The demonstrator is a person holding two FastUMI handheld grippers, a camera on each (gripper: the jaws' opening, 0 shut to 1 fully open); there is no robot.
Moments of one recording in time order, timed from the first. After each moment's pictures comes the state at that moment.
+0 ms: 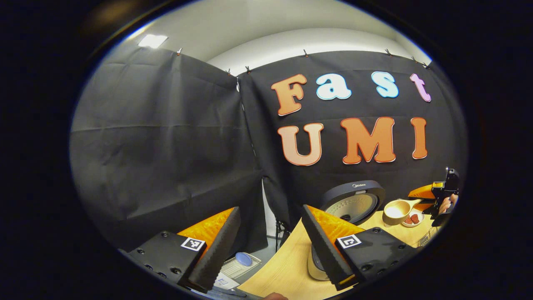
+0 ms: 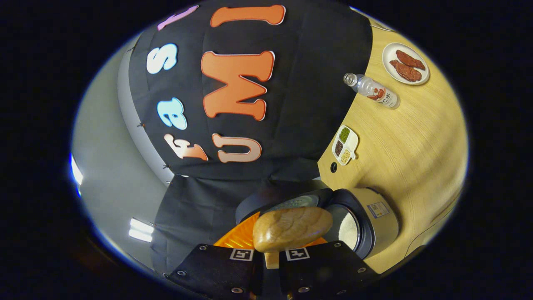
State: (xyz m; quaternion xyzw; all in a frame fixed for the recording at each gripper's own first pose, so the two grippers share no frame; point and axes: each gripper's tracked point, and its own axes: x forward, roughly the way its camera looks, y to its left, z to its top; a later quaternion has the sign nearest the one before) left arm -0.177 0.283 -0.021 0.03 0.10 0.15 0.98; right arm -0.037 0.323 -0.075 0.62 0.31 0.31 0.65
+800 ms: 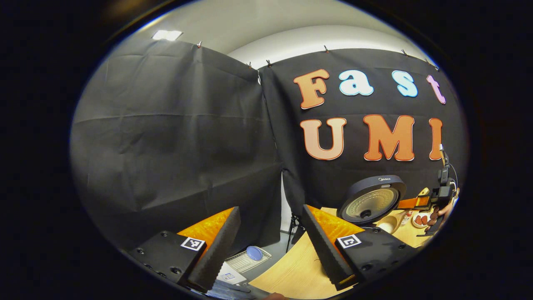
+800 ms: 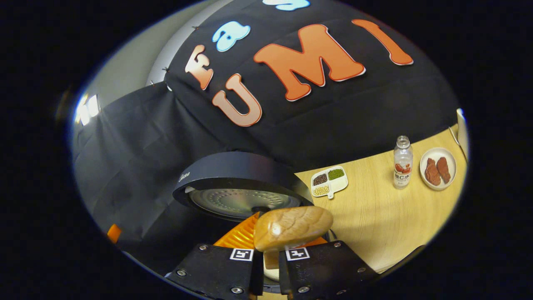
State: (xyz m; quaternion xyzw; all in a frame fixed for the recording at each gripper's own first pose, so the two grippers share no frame) left arm -0.202 0.333 -0.028 0.02 0.11 0.21 0.97; right arm -0.029 0.400 -0.090 0.26 0.25 0.34 0.87
